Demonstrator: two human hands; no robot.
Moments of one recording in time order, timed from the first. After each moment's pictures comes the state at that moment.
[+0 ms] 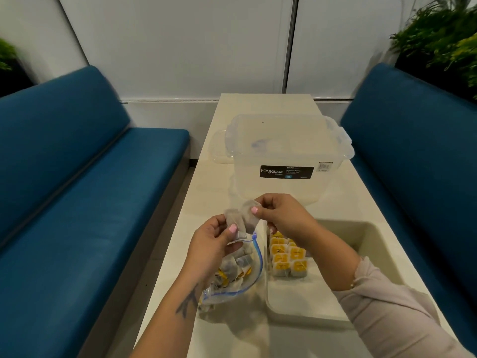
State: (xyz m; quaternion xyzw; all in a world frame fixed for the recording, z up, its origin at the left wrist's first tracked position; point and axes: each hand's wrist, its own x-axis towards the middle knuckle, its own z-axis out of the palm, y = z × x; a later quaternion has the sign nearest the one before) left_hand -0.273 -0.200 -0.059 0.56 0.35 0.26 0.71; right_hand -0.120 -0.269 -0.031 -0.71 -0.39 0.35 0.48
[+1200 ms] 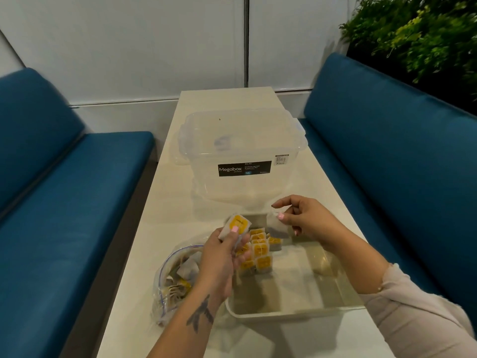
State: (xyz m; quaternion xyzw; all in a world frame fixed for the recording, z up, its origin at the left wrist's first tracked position) left_hand -0.201 -0.256 -0.079 0.42 0.37 0.22 0.80; right_hand -0.043 -0.359 -0.048 -0.76 -0.29 0.31 0.49
